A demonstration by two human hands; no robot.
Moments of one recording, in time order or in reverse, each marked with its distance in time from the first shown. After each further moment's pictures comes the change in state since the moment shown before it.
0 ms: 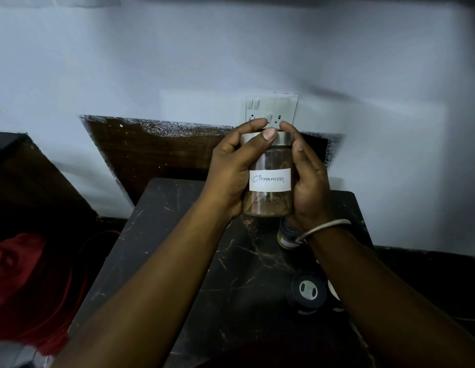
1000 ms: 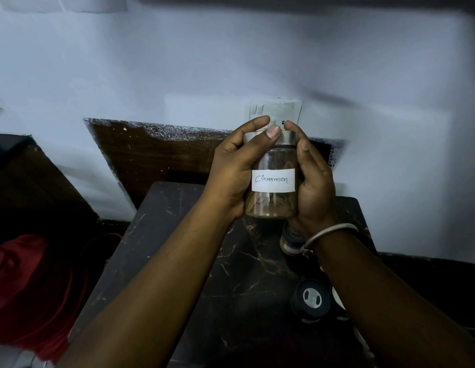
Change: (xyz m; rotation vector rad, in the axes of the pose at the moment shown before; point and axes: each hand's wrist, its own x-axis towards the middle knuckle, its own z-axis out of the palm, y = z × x) left_hand 0.003 0.014 0.000 -0.026 0.007 -0.026; right_hand 0.005 -0.005 0.013 0.003 0.001 -0.021
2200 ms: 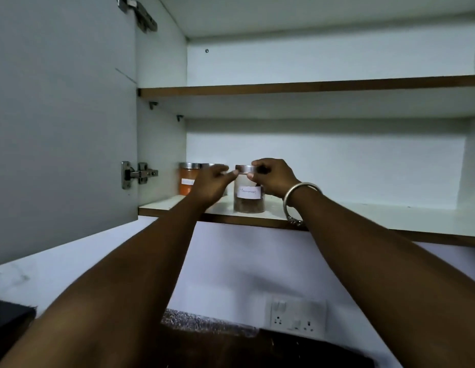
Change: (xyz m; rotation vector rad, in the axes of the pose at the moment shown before) left_hand 0.274 0.301 -0.002 1.041 0.199 0.585; right_hand 0.365 -0.132 0.214 -1.048 -0.248 -0.350
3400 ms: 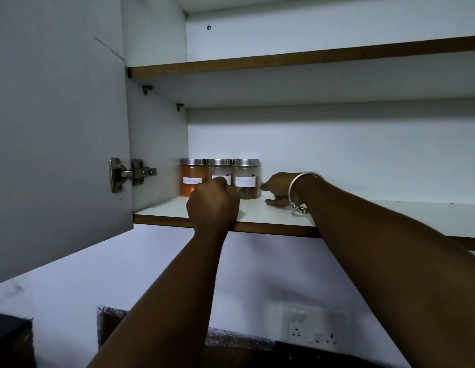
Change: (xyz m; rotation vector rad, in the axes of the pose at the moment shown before) left_hand 0.001 -0.042 0.025 0.531 0.544 0.085; right_hand 0.085 0.063 0.052 0.097 -0.287 0.608
